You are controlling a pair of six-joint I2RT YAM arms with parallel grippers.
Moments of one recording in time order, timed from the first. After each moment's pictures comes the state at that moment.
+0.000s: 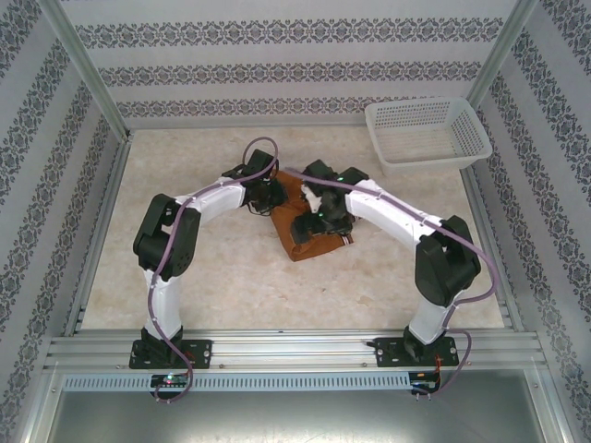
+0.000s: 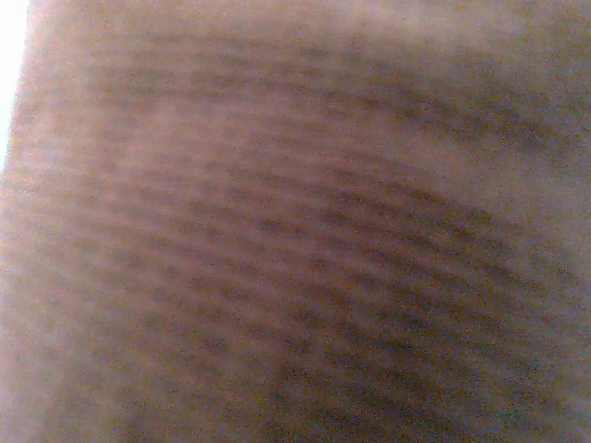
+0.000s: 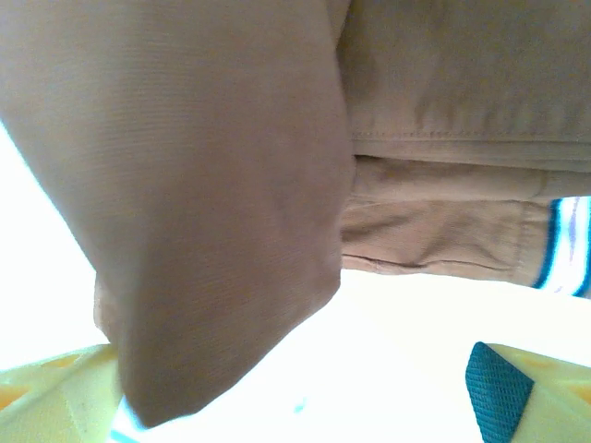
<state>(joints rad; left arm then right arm) -0.44 2.02 1.45 -0.43 0.18 -0.89 0.68 1.76 1.47 -1.08 -0.10 0.31</state>
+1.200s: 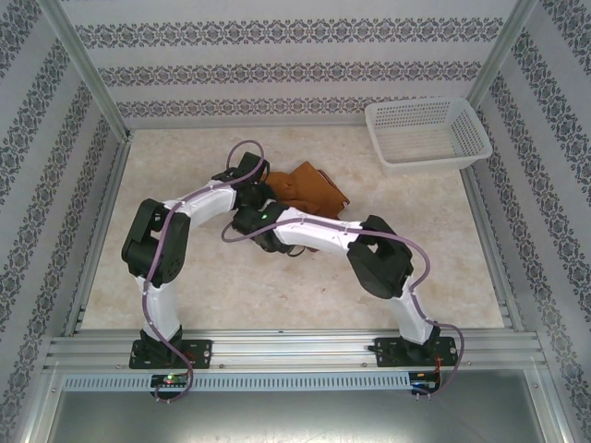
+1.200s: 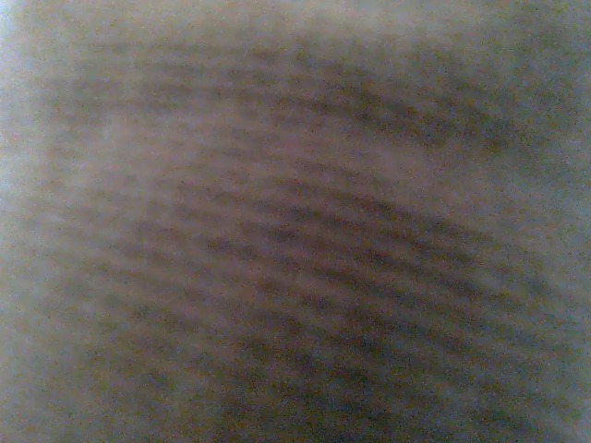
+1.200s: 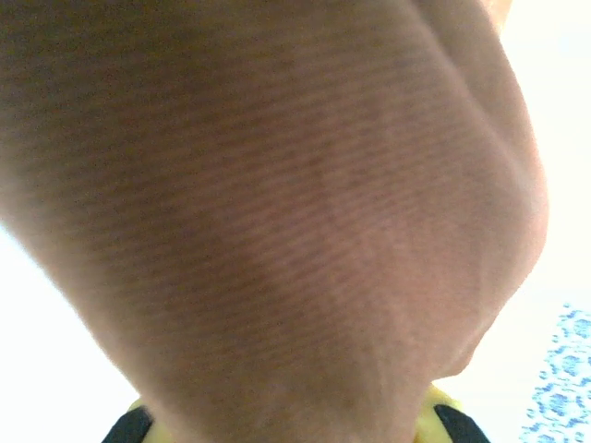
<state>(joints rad) -0.41 1.92 1.35 -0.44 0.13 -1.04 0.97 2.10 1.66 -1.08 0.73 0.22</state>
